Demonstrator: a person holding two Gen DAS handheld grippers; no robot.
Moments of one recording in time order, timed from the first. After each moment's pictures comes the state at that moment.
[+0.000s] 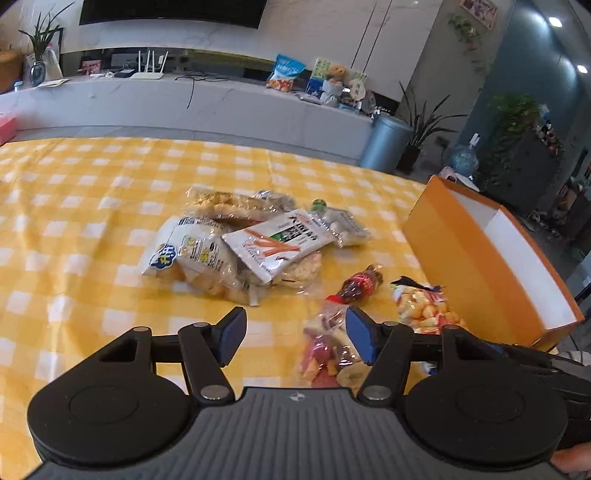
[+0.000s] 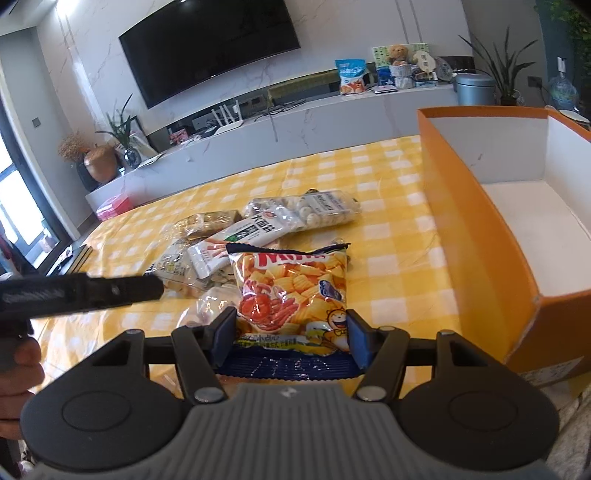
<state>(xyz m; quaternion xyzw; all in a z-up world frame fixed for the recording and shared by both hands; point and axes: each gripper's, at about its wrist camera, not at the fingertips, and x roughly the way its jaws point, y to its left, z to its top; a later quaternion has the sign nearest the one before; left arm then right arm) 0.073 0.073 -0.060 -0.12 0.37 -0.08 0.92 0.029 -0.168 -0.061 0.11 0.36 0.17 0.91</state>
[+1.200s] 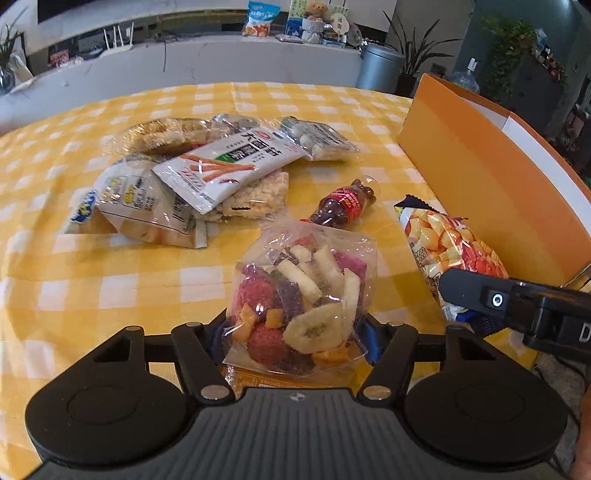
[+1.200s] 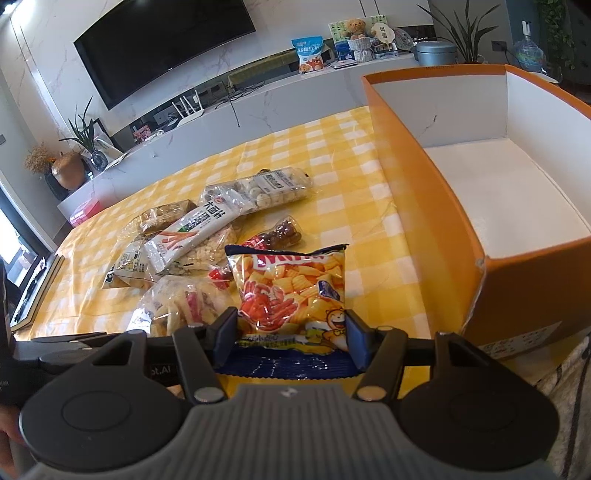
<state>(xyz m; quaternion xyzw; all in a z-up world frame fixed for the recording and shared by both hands) 0.086 0.012 -0.107 -0.03 0.44 -0.08 0.89 0.034 -0.189 -0.072 0.14 0.40 0.12 0.90</state>
